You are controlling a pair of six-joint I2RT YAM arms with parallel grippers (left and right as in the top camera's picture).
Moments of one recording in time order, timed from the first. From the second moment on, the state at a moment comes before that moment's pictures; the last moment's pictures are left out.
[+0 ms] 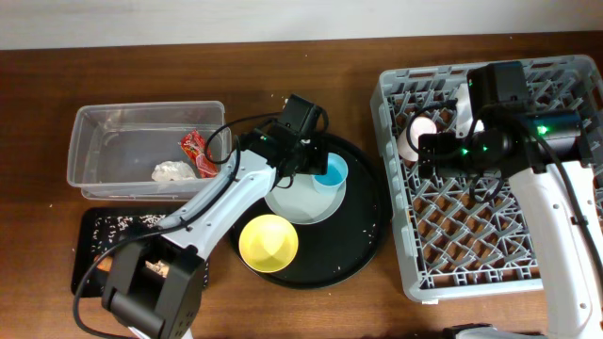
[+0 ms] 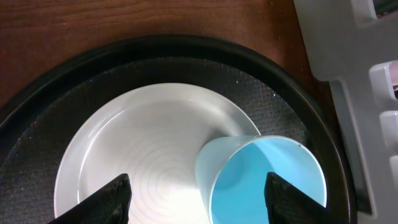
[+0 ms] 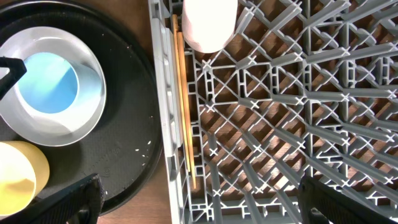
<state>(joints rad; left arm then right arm) -0.56 1.84 1.40 -0.61 0.01 -0.40 0.09 1.46 1.61 -1.38 0.01 0.13</state>
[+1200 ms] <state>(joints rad) -0.55 1.75 1.52 -0.78 0.13 -0.43 0.09 1.46 1.61 -1.41 -0.01 0.13</state>
